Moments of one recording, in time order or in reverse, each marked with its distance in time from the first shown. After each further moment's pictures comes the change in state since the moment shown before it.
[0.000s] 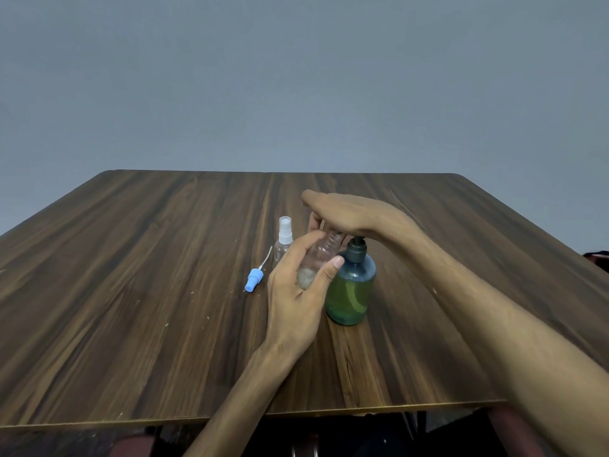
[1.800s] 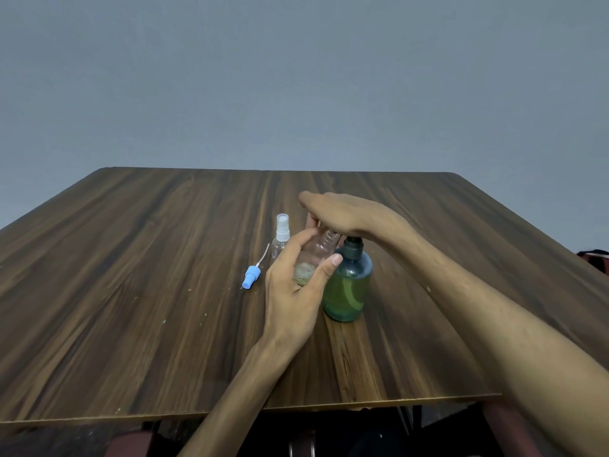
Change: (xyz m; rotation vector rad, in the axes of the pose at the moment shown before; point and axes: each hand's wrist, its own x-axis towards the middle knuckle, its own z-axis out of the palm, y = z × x) left_hand -0.001 0.002 0.001 -0.010 0.013 -0.042; right_hand 0.018 0.009 0.005 -0.040 0.039 -0.003
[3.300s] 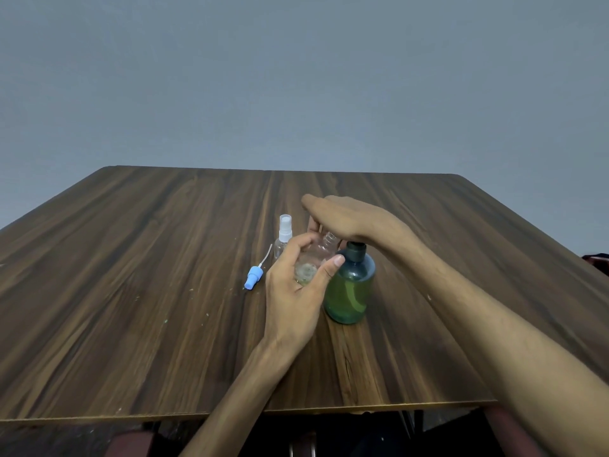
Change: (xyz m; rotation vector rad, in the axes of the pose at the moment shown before) left_hand 0.001 -0.002 0.000 0.004 0.035 -0.050; right_hand 0.006 0.004 0.002 -0.056 -0.032 -0.061
